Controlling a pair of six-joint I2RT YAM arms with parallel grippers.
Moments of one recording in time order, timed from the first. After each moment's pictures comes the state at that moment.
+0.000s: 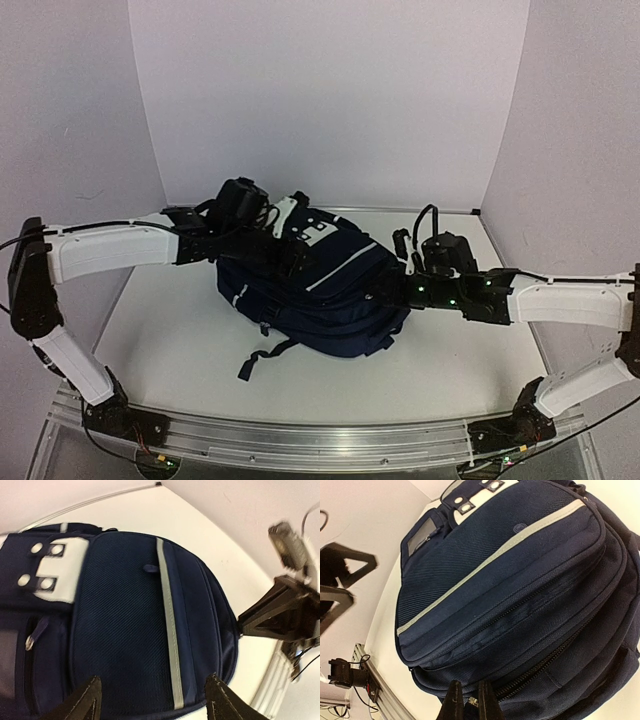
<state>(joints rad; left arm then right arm) -0.85 1.58 1.24 -0.25 0.19 -0.22 0.83 1.33 0.78 0.01 -0.05 0.70</state>
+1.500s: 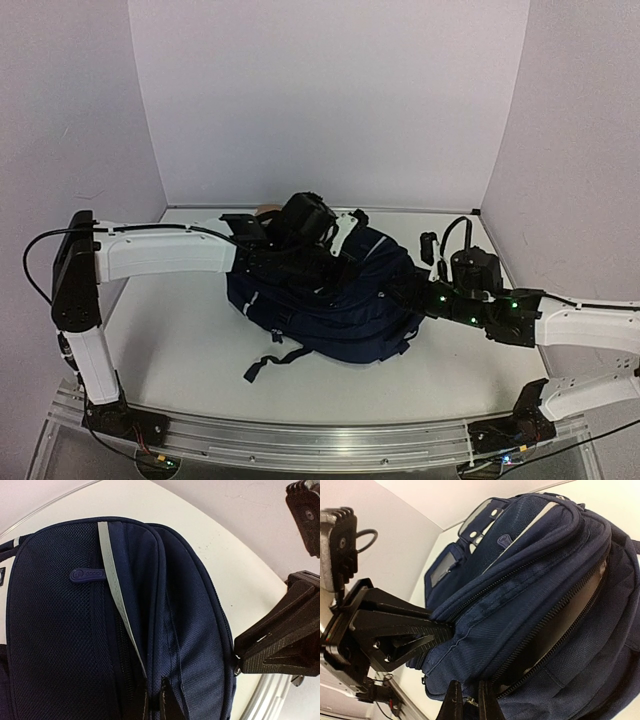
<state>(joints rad) -1.05 1.85 1.54 -0.34 0.04 -0.24 0.86 1.11 0.62 0.09 0.07 0.81</state>
